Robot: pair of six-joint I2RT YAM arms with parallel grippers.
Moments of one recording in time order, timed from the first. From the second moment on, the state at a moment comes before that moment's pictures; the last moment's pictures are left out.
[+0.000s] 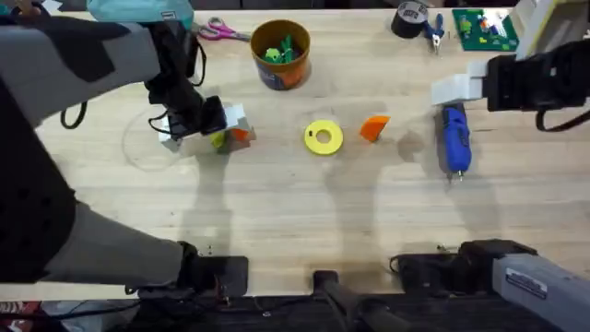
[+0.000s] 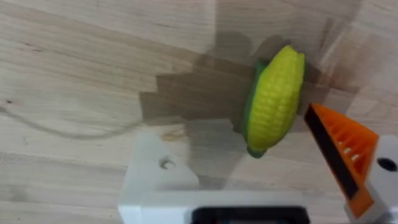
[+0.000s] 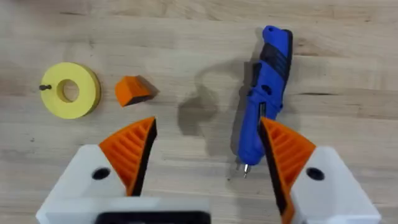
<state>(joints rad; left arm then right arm) 0.00 1.68 1.03 -0.91 0.08 -0.34 0.00 1.14 1.15 -1.10 -0.04 0.01</state>
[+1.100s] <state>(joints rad) -0.01 1.59 1.15 -1.01 0.09 -0.33 0.00 1.14 1.15 -1.10 -0.04 0.01</state>
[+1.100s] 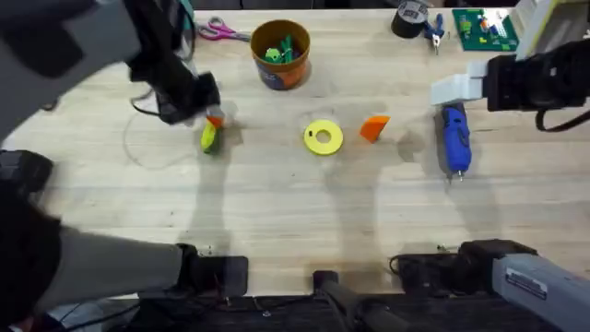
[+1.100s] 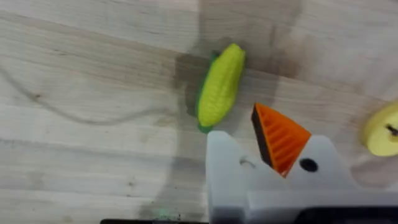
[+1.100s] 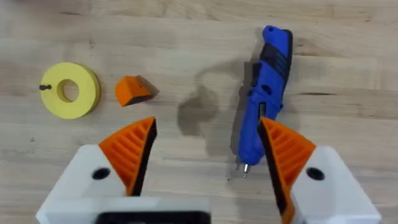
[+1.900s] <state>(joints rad) -0.01 1.26 1.39 -1.27 0.09 -0.29 0.00 1.14 1.15 -1.11 -0.04 0.01</state>
